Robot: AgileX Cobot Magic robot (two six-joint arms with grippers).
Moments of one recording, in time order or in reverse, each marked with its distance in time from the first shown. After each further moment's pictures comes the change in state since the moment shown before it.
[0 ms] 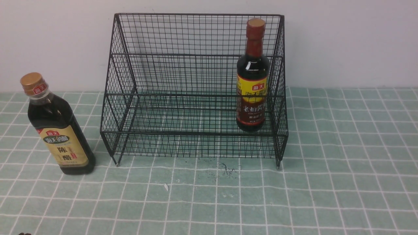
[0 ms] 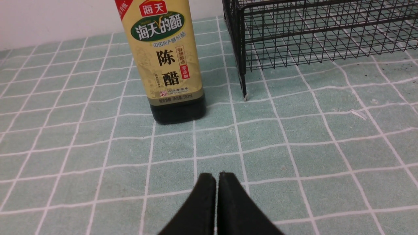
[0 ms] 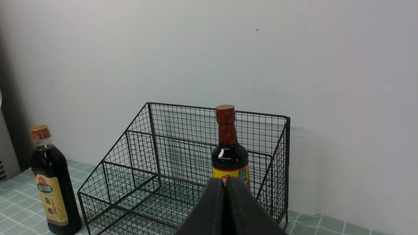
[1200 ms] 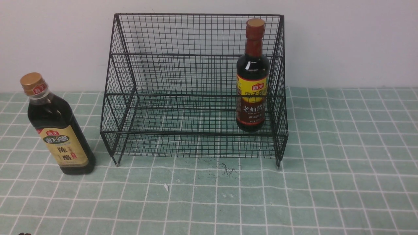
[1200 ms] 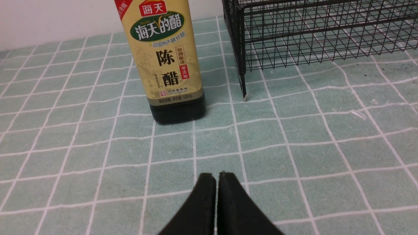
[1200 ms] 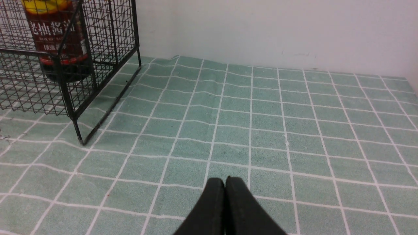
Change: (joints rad) right arm -0.413 -0.180 0.531 -0.039 -0.046 -0.058; left arm 0.000 0.000 0.000 0.000 -0.001 0.000
